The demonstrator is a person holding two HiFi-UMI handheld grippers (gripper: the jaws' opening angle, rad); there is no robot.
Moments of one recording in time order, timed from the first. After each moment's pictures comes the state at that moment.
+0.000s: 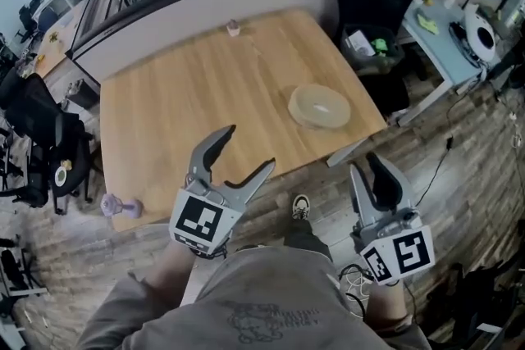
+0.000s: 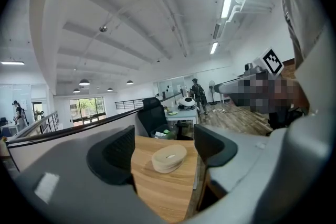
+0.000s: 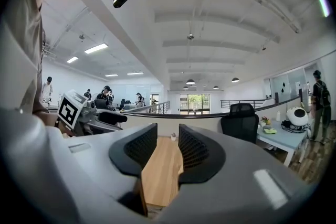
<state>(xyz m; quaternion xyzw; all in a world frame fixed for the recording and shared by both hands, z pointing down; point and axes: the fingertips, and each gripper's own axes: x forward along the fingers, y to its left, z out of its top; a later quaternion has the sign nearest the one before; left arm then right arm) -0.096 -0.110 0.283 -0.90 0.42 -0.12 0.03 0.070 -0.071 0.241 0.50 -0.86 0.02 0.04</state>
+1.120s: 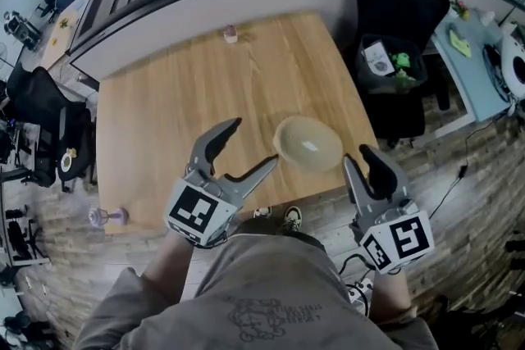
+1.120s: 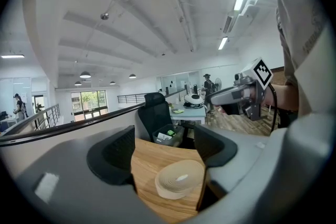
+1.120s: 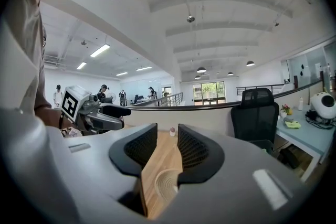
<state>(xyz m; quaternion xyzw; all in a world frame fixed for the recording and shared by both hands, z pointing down) -0.008 -0.293 0.293 -0.89 0.44 -0.13 0.00 0.146 -0.287 0.278 0.41 -0.90 0.07 0.07</state>
